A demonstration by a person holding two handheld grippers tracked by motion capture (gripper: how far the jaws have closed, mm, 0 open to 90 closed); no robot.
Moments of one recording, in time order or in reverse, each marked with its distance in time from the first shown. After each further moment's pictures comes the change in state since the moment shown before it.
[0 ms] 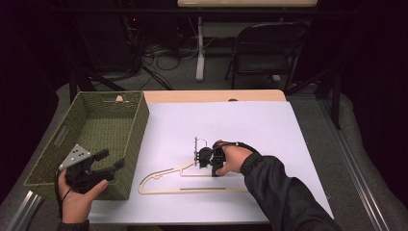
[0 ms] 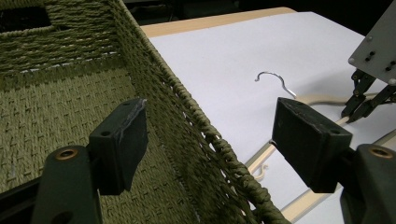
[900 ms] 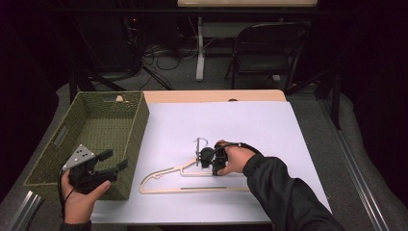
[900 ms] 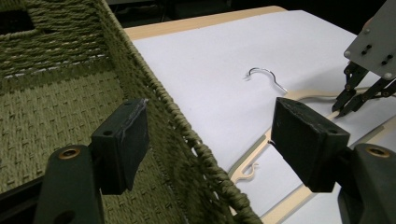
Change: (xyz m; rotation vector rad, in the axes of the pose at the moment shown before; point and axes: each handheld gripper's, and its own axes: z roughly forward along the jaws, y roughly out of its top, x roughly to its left) left arm -0.009 0.002 0.003 0.002 -0.025 0.019; right arm 0.005 -0.006 -0.005 -0.033 -0.056 -0.020
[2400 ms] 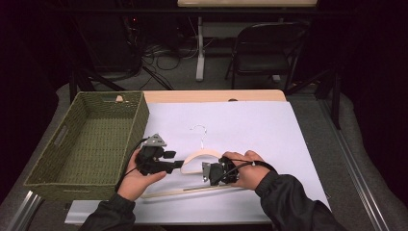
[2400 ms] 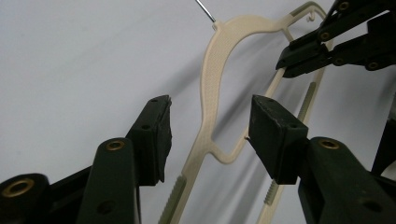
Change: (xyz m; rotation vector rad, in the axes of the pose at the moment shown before) left arm -0.084 0.040 0.130 0.337 -0.323 0.138; right arm 0.066 -0.019 -0.029 -0.103 -0.470 -0.169
